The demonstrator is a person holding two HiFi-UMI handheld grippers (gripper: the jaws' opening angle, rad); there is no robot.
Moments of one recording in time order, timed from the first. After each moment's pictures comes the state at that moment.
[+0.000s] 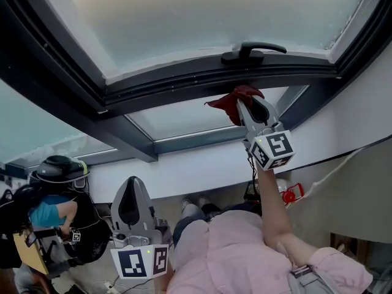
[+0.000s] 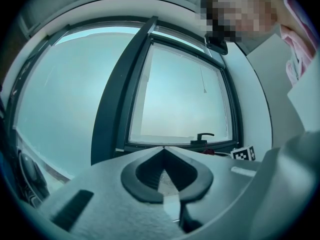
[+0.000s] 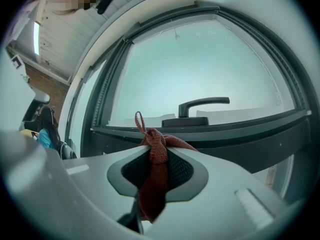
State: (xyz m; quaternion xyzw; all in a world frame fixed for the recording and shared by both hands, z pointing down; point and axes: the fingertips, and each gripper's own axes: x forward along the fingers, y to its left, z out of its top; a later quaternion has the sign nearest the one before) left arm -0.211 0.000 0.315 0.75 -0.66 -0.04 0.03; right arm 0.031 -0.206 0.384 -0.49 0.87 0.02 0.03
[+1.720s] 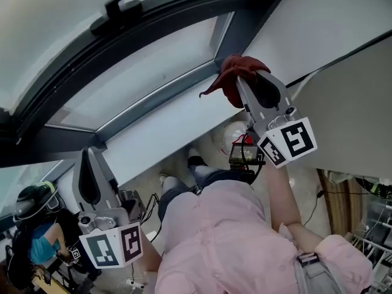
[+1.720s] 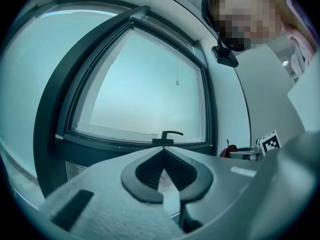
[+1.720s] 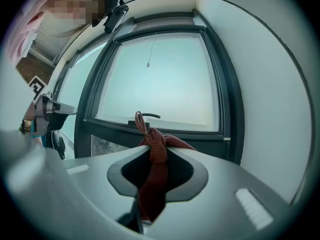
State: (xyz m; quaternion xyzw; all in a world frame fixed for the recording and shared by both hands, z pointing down) left arm -0.072 -0.047 0.327 0.83 -0.55 -0.04 0.04; right arm 0.230 -0.079 0.372 -0.59 0.81 0.02 -0.03
